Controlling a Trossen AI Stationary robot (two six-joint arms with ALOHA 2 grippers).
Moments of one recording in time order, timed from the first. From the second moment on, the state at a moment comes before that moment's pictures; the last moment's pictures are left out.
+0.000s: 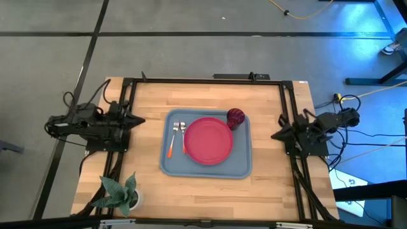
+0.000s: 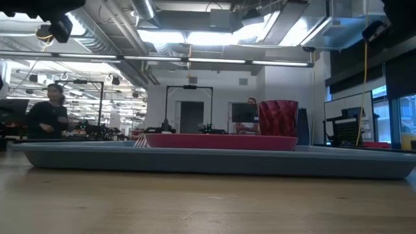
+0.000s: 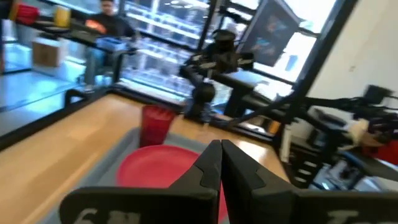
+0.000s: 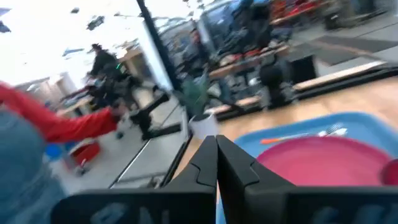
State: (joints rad) left arm -0.07 0.00 0.45 -0.40 -0.13 -0.33; right arm 0.43 0.00 0.33 -0.26 0.21 0.38
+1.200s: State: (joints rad) left arm -0.07 0.01 0.01 0.02 0.08 -0.15; right arm 0.43 0.02 0.01 0.04 0.09 0.02
